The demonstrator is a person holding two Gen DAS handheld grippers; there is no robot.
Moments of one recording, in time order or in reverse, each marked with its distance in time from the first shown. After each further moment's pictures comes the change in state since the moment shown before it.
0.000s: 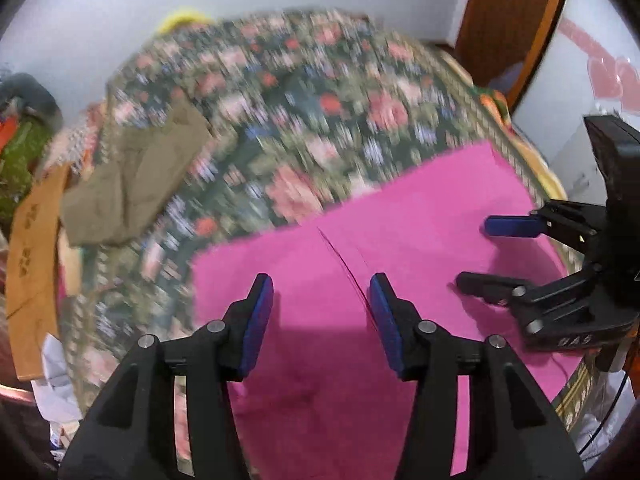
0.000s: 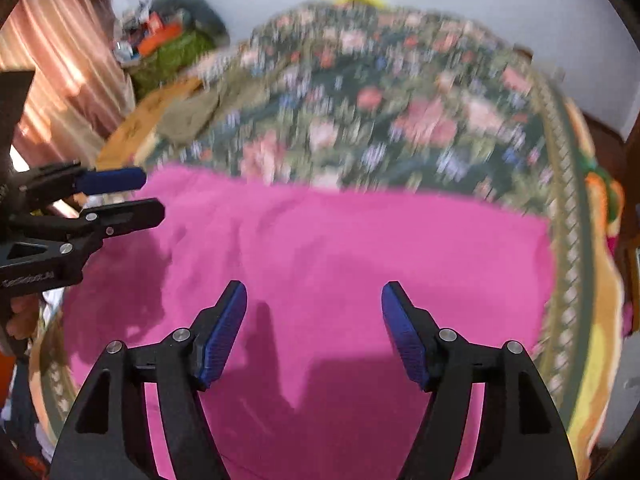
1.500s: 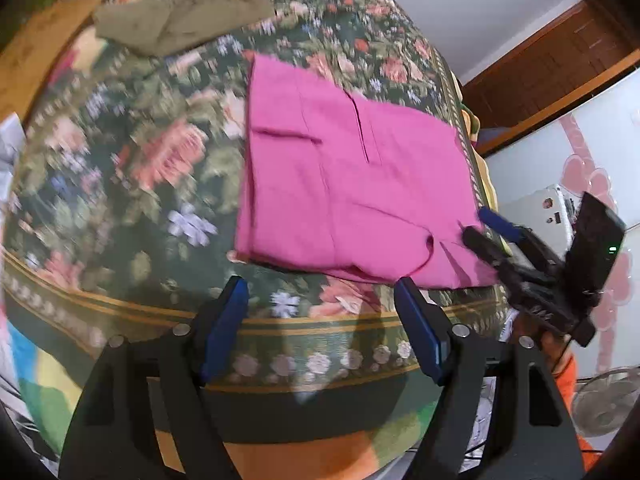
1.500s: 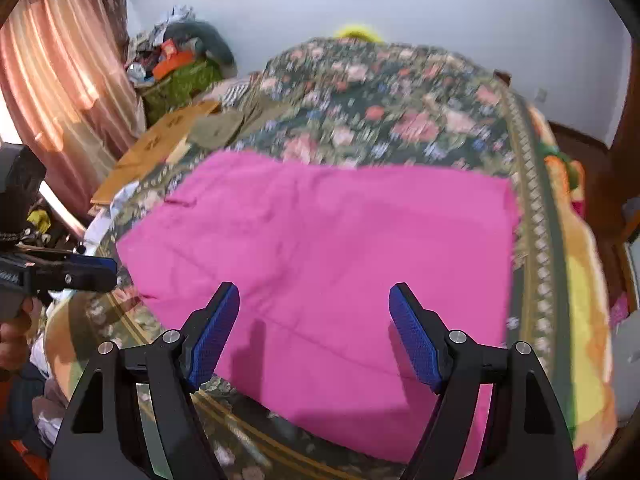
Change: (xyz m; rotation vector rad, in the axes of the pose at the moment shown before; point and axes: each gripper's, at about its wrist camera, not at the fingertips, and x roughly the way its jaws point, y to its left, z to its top) left arm -0.065 0.025 -0.132 -0.455 0.058 -0.280; right arm -0.047 0.036 -0.064 0.002 -0.166 -0.017
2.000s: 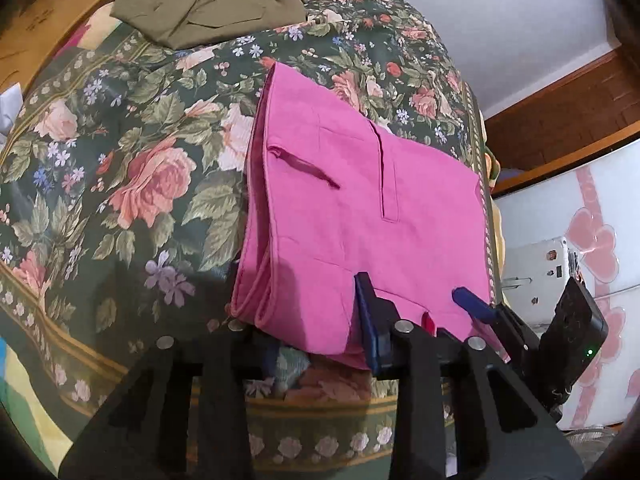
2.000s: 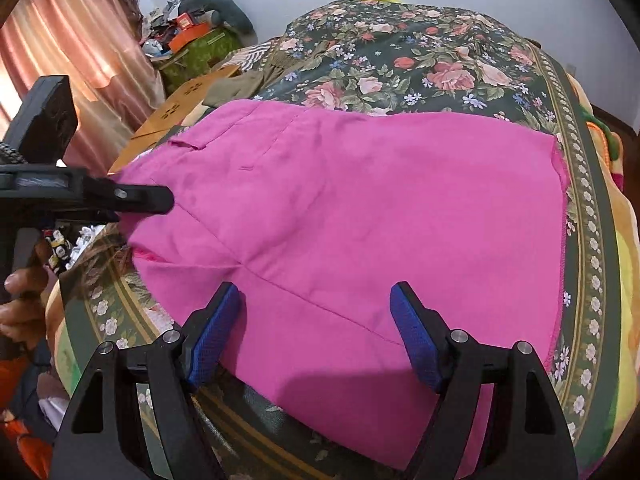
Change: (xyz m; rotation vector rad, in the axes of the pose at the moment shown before) left arm 0.026 0.002 0.037 -0.145 -0.048 0.006; right arm 0.021 -0.002 -0.019 -0.004 0.088 0.101
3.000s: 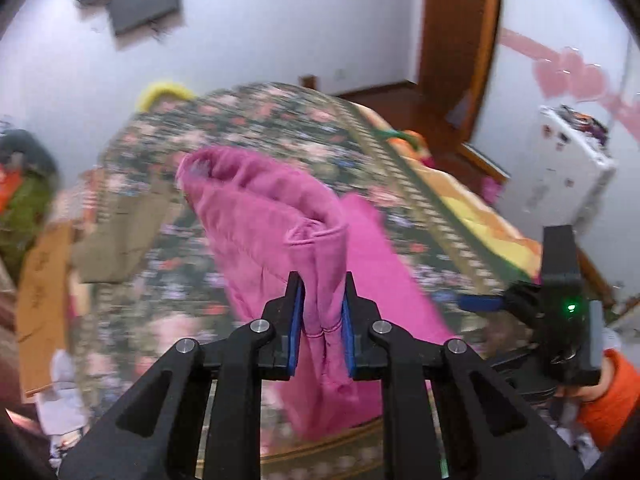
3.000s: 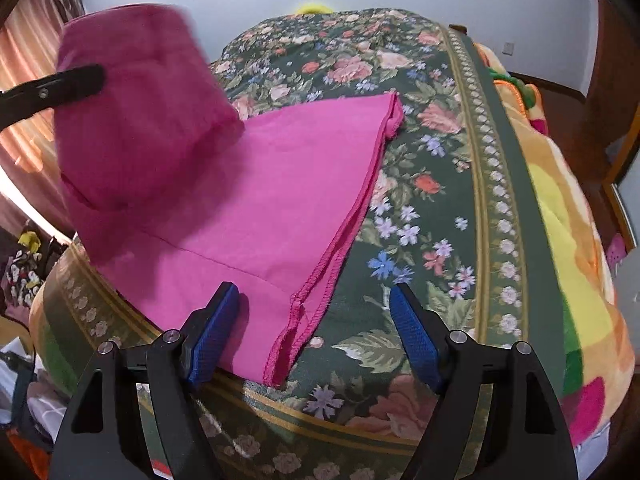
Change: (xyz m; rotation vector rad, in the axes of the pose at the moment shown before) left arm -0.027 -0.175 -0.026 0.738 -0.226 0.155; right arm -0.050 -0.044 -0.041 0.149 -0.071 -0.144
